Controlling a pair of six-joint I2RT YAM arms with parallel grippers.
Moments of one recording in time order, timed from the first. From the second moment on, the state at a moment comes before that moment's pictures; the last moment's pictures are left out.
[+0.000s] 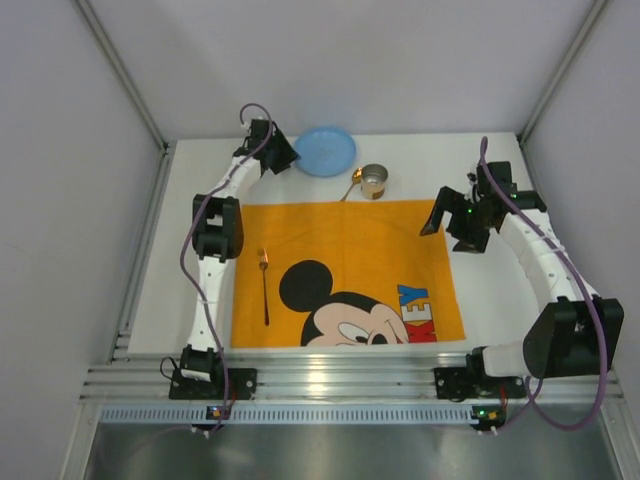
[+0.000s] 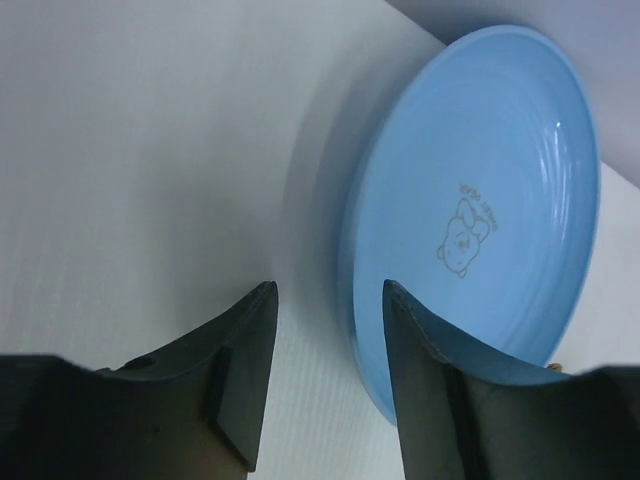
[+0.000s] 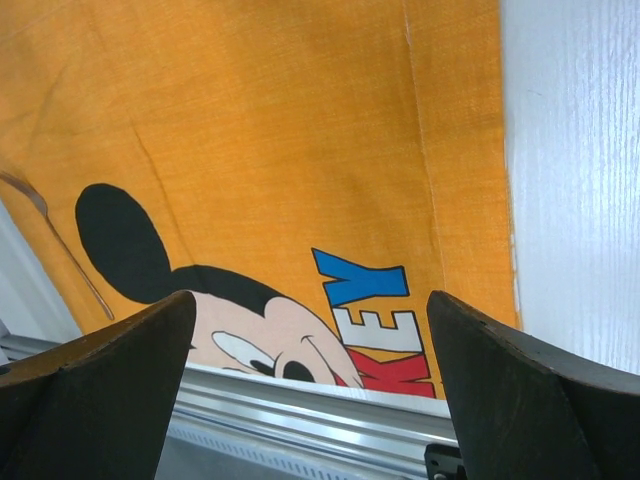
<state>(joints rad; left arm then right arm) -0.17 2.63 2.31 -0.34 0.13 -0.75 0.06 1.35 1.17 -0.89 -0.26 0.44</state>
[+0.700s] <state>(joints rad) -0.07 2.53 2.23 -0.32 0.20 -0.76 0.05 1.41 1.22 -0.89 -0.29 0.44</state>
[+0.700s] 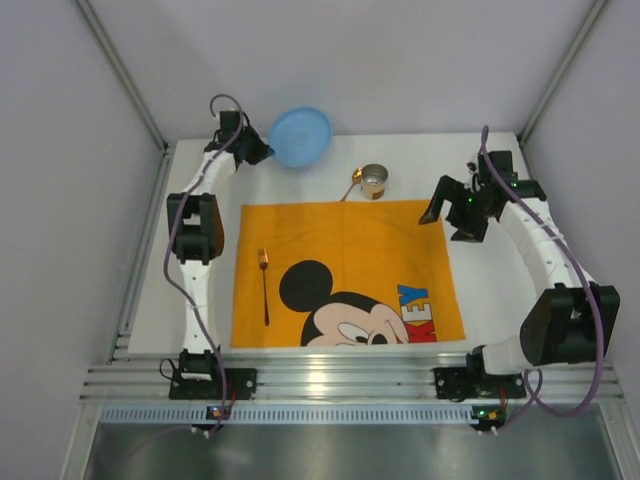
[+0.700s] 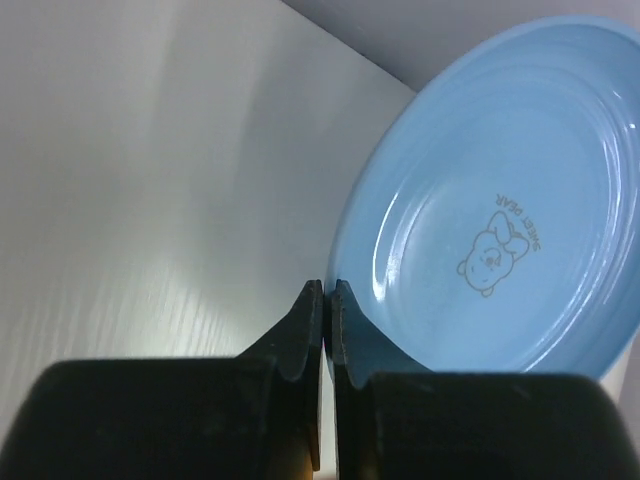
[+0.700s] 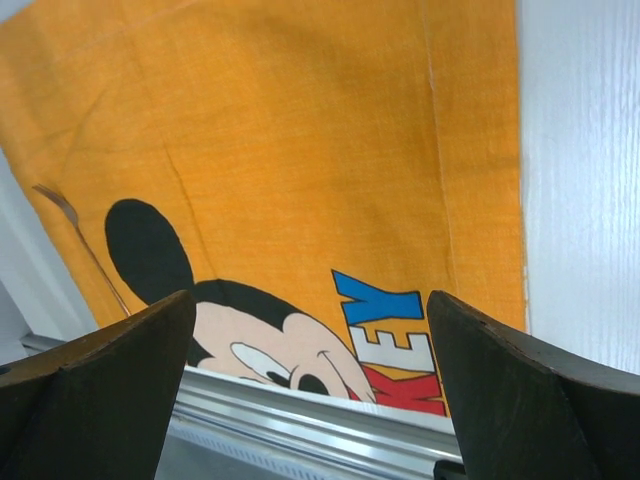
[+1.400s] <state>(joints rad) -0.46 1.55 1.06 -0.49 0.18 -0.39 0.06 1.99 1.90 -0.77 -0.42 0.51</state>
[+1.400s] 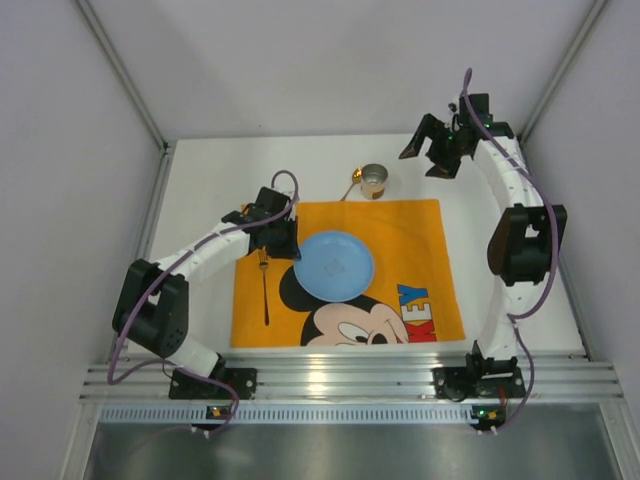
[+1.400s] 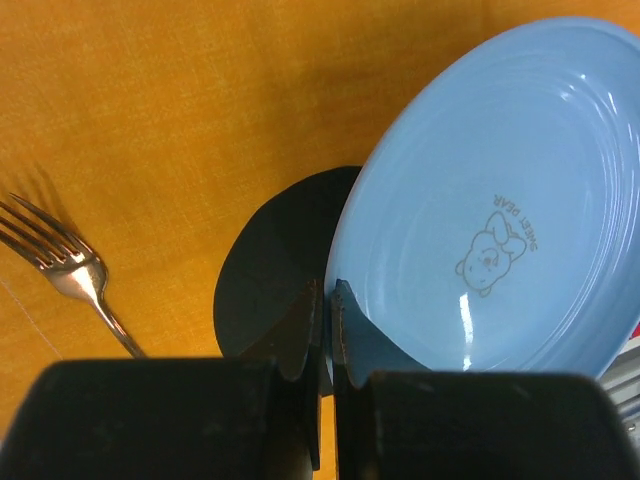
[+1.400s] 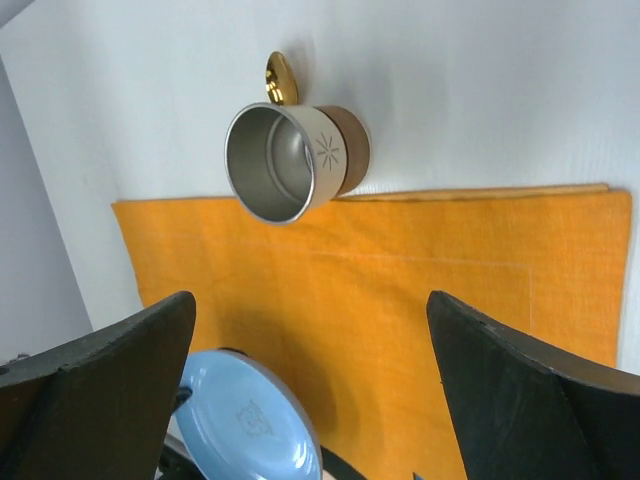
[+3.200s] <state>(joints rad) -0.46 2.21 1.98 -0.57 -0.04 -0.26 0.12 1.81 1.70 -0.80 -0.05 0.45</state>
